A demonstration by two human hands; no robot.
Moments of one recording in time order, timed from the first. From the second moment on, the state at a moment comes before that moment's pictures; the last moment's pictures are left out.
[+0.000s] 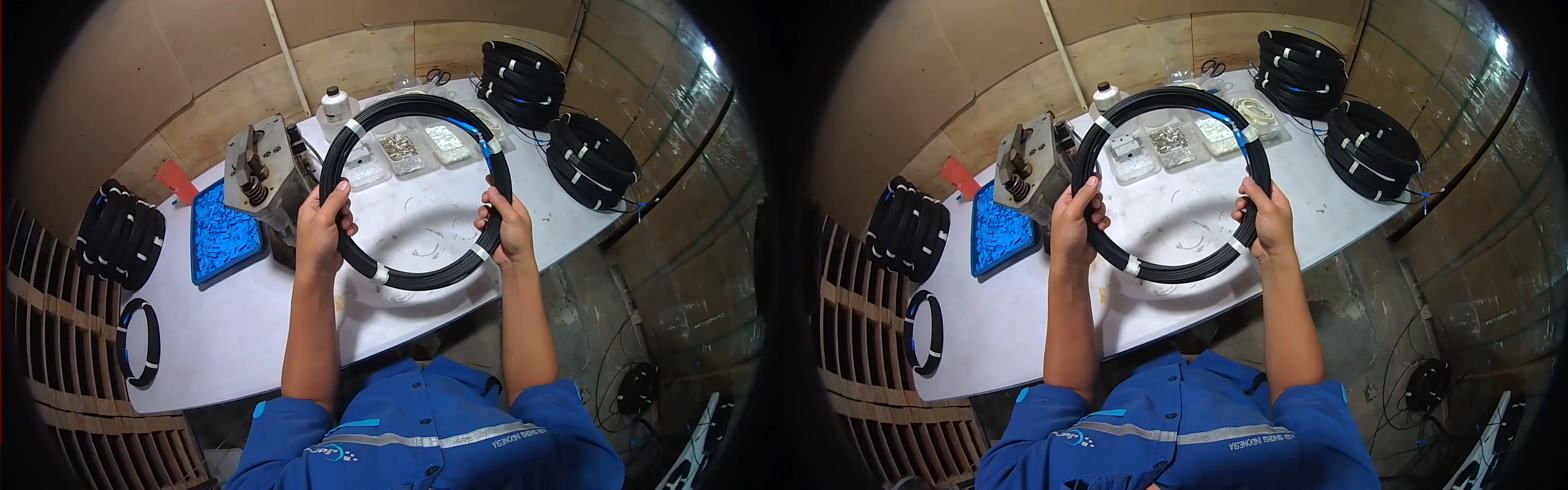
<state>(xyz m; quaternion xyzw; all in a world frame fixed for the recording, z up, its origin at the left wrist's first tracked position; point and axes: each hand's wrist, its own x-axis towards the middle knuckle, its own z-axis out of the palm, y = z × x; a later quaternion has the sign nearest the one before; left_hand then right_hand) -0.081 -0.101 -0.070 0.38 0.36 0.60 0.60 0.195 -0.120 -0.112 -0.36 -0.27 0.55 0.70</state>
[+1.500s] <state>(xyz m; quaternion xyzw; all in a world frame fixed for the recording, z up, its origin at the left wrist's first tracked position) -0.099 -0.075 -0.059 0.51 0.36 0.55 0.56 0.198 -0.141 -0.094 -0.30 -0.37 0.54 0.69</state>
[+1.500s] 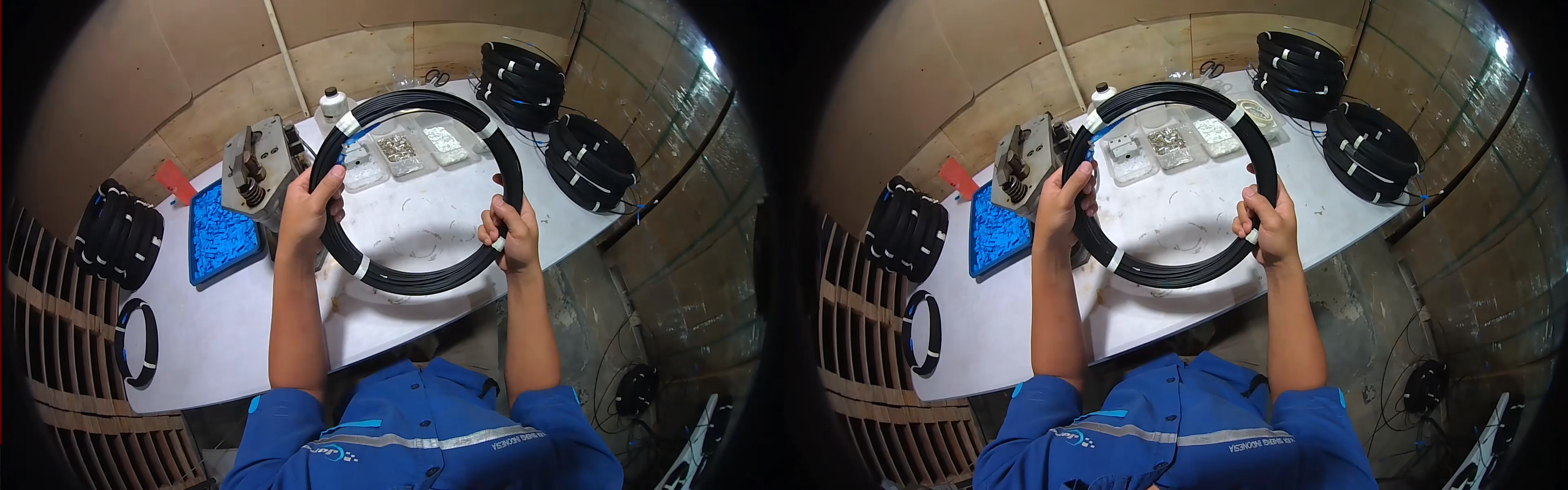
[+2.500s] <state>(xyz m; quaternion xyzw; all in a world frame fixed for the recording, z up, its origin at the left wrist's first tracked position) -0.097 -0.068 -0.036 0.57 0.42 0.50 0.49 0.197 -0.146 -0.087 -0.30 -0.41 0.53 0.69</state>
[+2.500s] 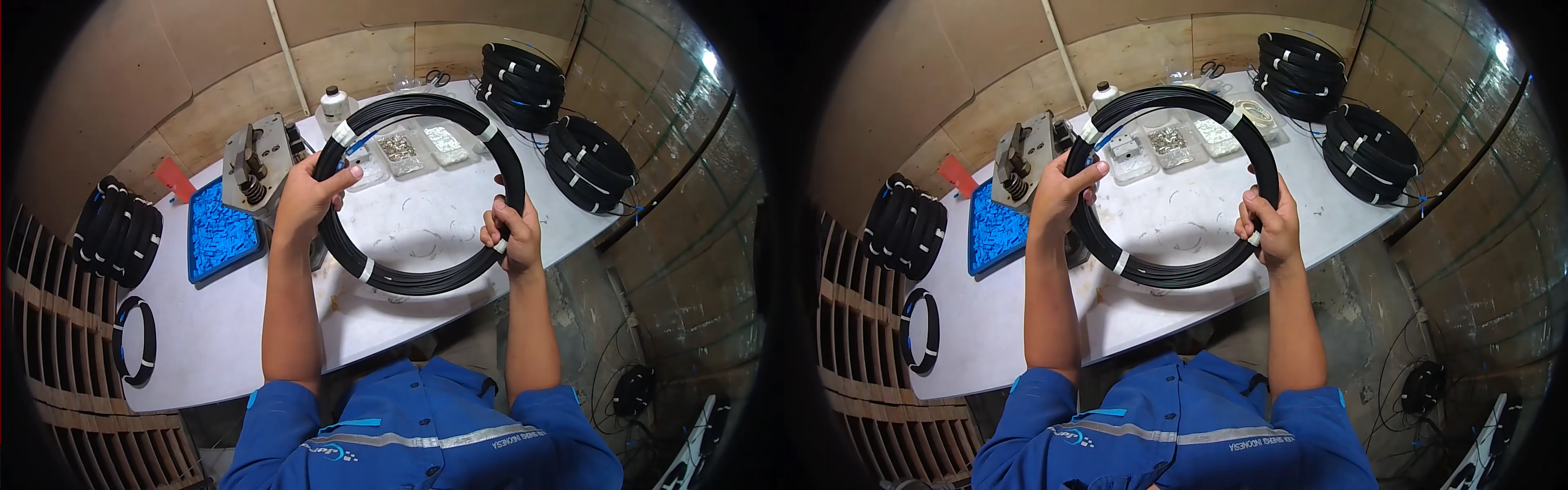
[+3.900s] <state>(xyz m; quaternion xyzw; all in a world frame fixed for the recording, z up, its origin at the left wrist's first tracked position) -0.101 -0.059 -0.065 0.51 0.35 0.54 0.57 0.225 -0.099 -0.113 -0.27 -0.51 0.53 0.62</state>
